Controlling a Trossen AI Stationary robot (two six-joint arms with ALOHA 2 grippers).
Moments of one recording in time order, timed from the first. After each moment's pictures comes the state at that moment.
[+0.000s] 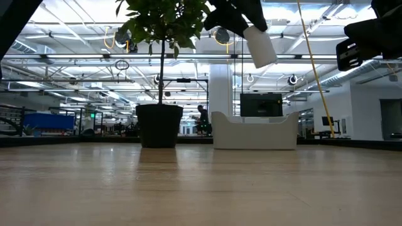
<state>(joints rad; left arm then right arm) -0.09 2.10 2.13 -0.90 -0.19 -0.30 0.48 0.24 0.02 0.25 0.23 0.07</state>
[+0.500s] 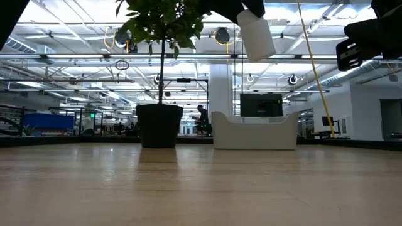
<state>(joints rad) -0.24 2.11 2.13 -0.99 -0.26 -0.35 0.48 0.24 0.02 0.25 0.23 0.07</state>
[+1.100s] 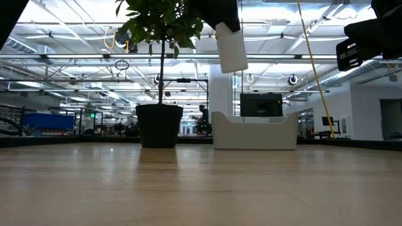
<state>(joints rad) -0.24 2.11 2.13 -1.15 -0.27 -0.27 0.48 0.24 0.02 0.25 0.23 0.07</state>
